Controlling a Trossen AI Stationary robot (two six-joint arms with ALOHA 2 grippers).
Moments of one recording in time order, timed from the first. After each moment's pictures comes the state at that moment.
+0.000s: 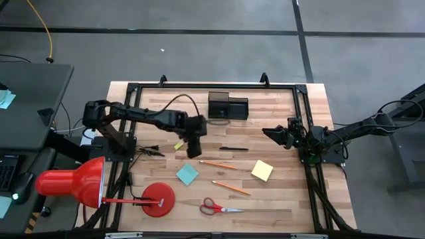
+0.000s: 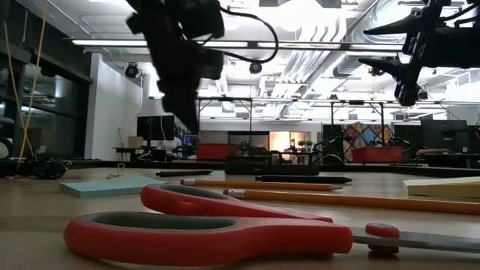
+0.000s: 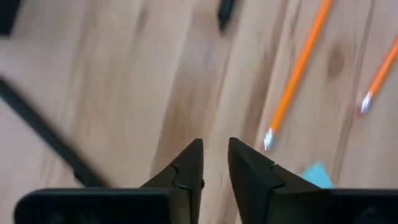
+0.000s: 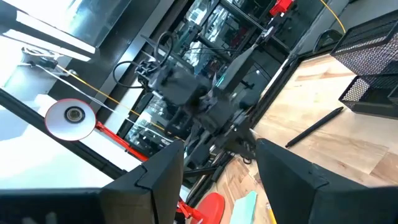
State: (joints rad) left arm 0.18 1.64 1.10 -0.64 0.07 -0.21; right arm 0.20 0.46 0.01 0.62 0.41 0.88
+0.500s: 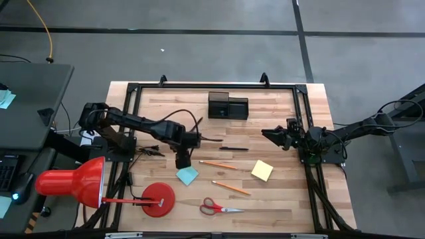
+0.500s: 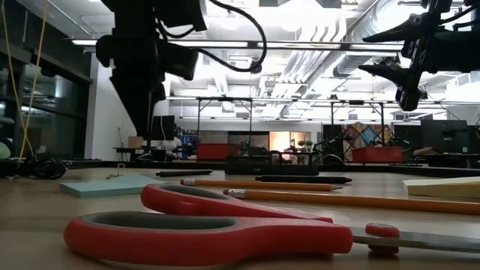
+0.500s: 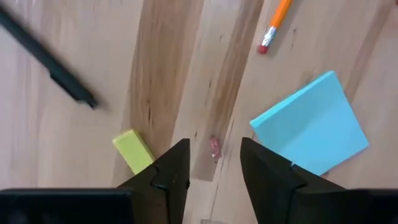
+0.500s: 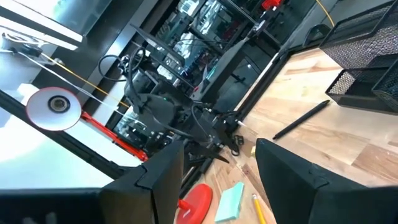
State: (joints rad) left arm 0.04 1.63 1.08 -0.87 -0.01 -0.34; right arm 0.20 0.46 0.01 0.57 0.40 0.87
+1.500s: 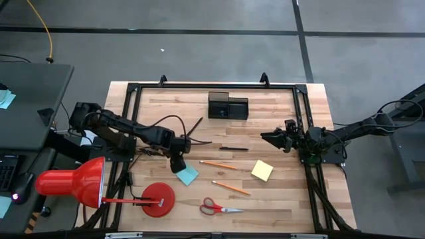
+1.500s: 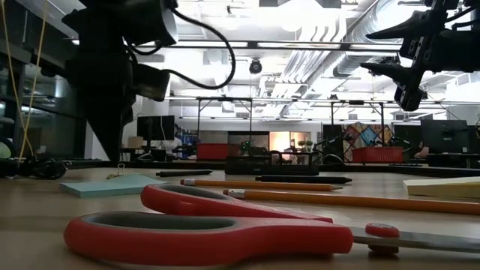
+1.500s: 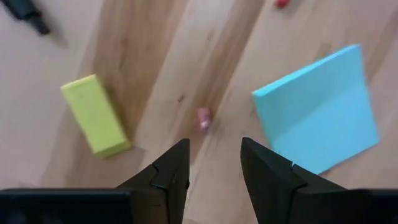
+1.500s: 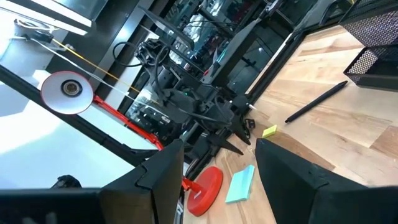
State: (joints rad) left arm 0.00 1.51 0.81 -0.65 0.02 -0.53; right arm 0.20 0.46 0.01 0.56 0.32 0.90
